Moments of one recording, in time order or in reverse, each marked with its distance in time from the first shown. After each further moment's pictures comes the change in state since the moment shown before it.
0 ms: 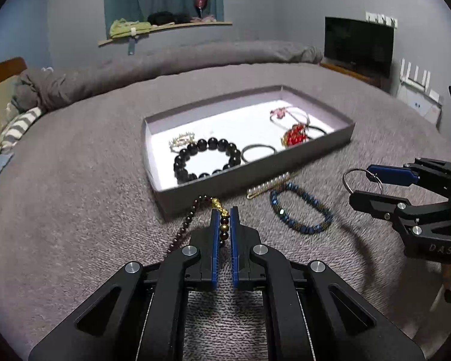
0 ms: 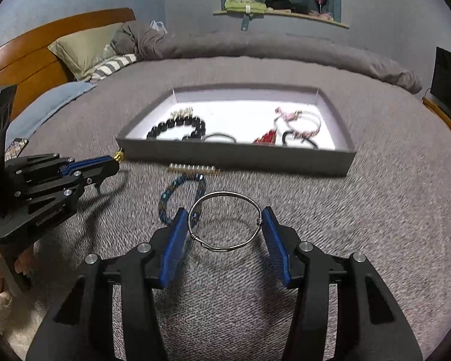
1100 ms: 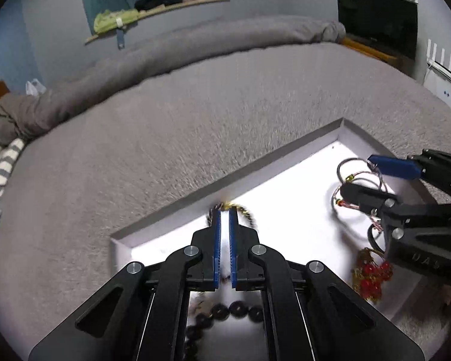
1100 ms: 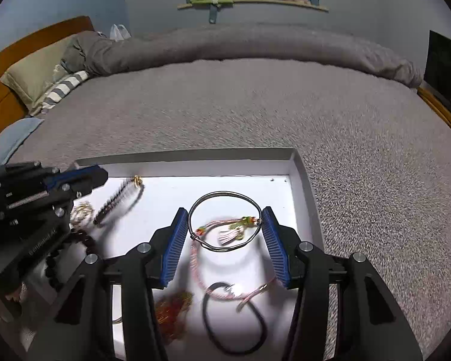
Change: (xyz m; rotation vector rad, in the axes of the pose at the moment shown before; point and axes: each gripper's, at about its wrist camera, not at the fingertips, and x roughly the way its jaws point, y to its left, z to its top) left arm 0.168 0.008 0.153 0.088 0.159 0.061; right arm 0.136 -0.094 0.136 0.106 0.077 -0.078
